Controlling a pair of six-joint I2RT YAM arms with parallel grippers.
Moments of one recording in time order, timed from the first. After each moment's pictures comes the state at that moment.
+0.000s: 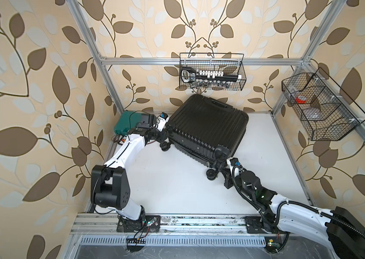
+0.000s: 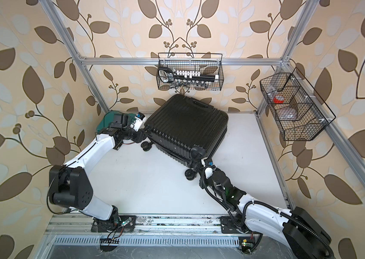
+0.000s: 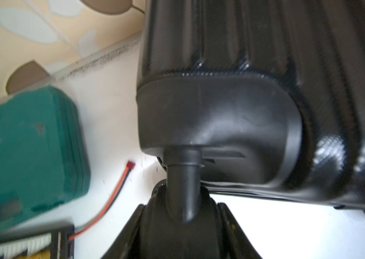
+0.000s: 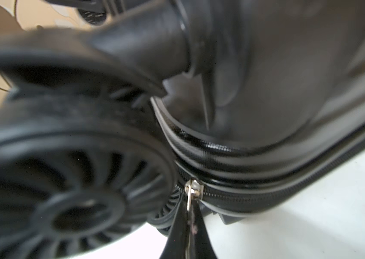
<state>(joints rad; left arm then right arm) -0.11 1.48 1.18 -0.53 0.25 0.25 0.74 0.95 0.17 0.40 0.17 0.26</state>
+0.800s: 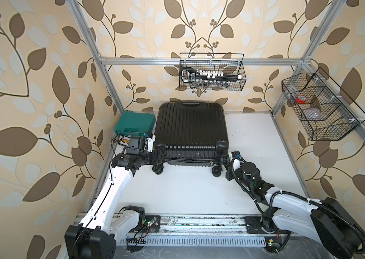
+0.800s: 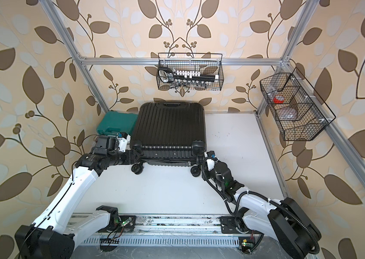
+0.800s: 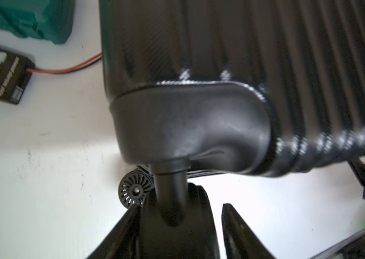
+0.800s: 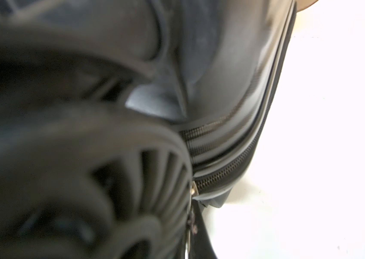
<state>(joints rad) -0.11 0.99 0.91 -0.77 0.26 -0.17 0.55 1.11 0.24 0.47 0.05 0.20</state>
